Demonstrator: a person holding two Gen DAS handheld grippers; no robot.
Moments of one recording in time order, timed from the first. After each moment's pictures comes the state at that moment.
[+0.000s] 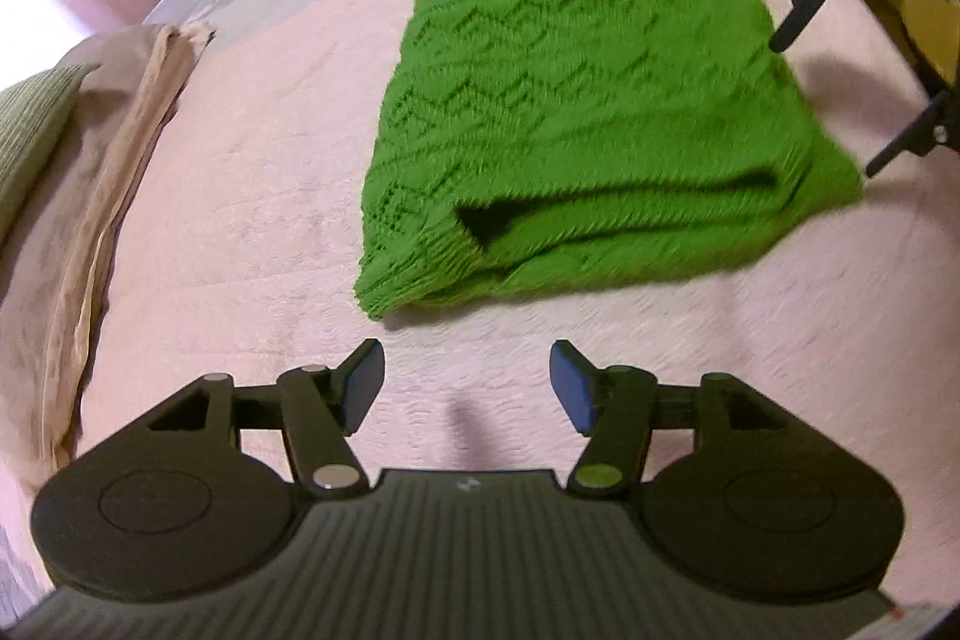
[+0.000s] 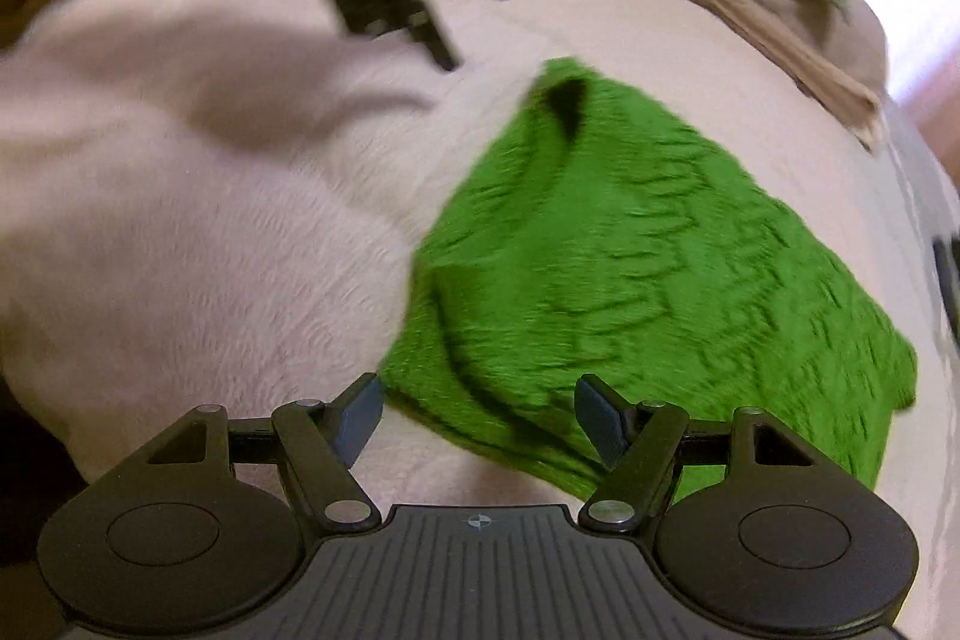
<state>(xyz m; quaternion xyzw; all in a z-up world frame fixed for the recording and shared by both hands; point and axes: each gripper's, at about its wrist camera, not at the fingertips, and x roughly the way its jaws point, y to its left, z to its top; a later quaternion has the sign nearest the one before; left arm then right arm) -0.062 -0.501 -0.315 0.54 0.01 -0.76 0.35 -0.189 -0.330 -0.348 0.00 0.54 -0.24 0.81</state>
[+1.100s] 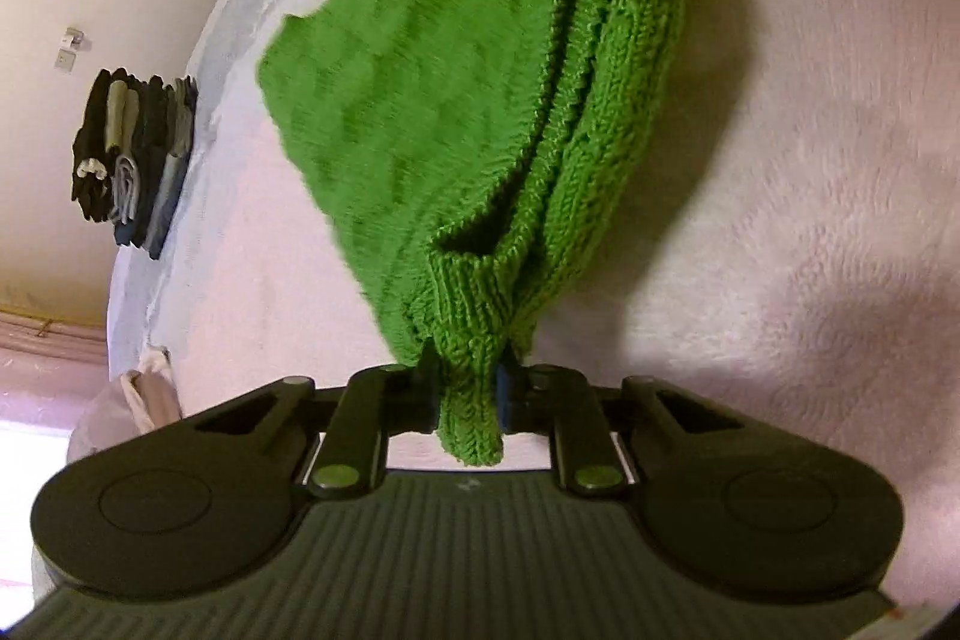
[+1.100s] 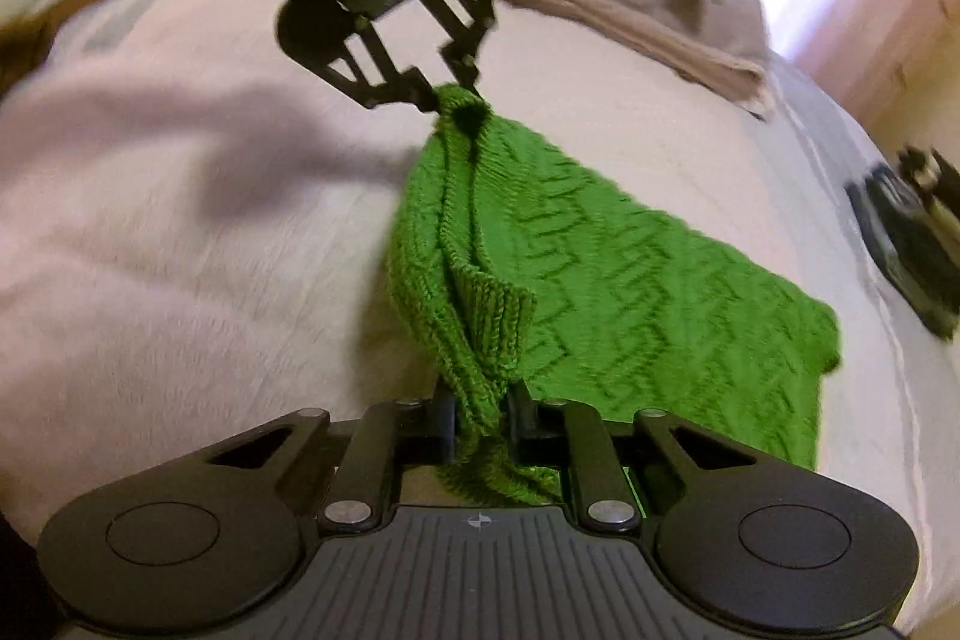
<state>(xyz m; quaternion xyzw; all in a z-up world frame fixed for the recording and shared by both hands) -0.068 -0.553 -0.342 0.55 -0.33 -0.76 0.12 -0.196 -0.358 -0.283 0.06 0.47 -0.37 0.80</state>
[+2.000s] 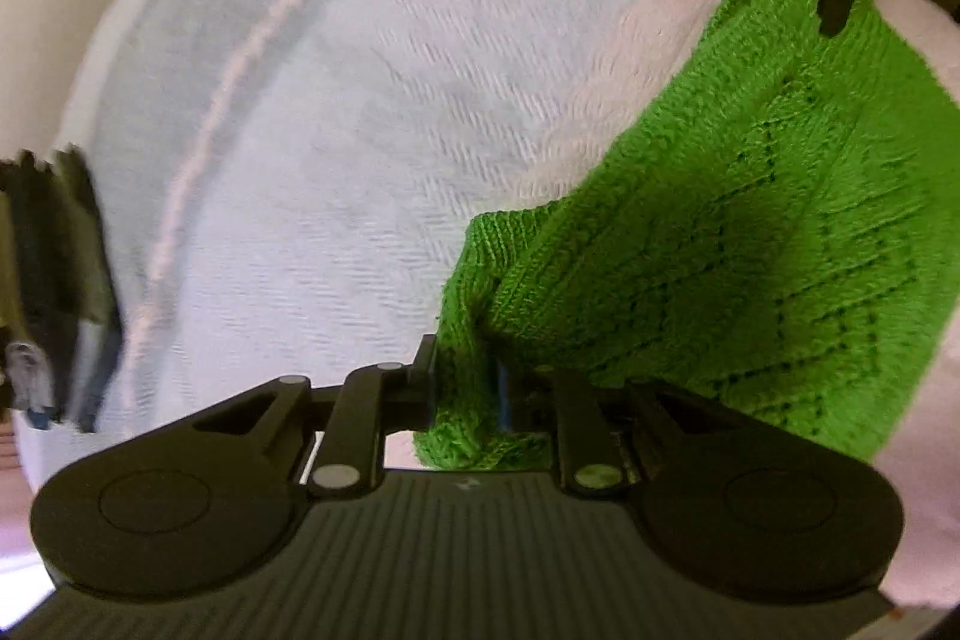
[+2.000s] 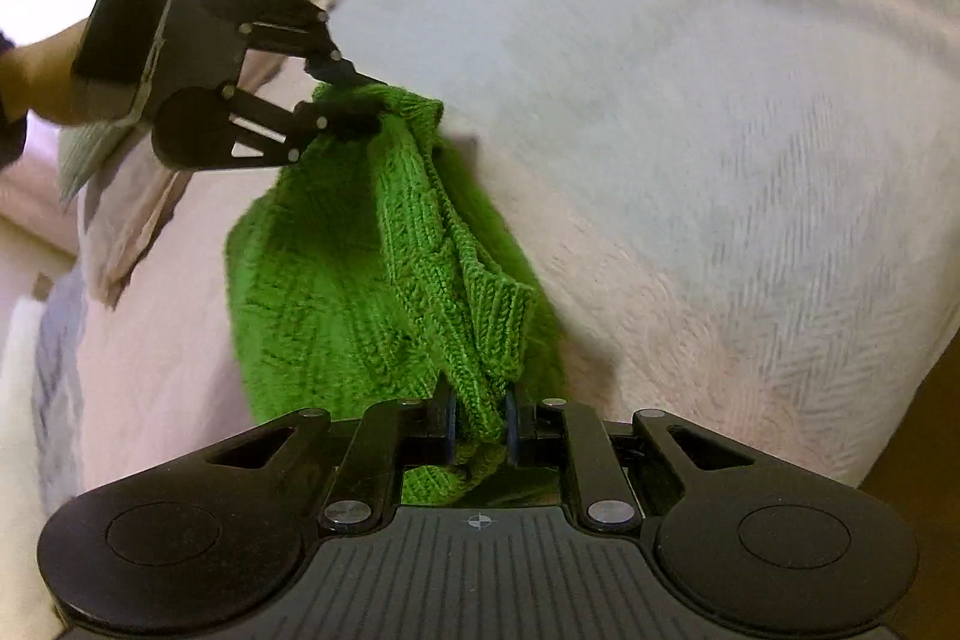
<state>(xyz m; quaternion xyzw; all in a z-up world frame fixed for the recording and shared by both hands) -0.406 -0.775 -0.320 0.63 -0.26 -0.73 -0.01 -0.505 -0.521 -0.297 0.53 0.20 -0.48 0.67</state>
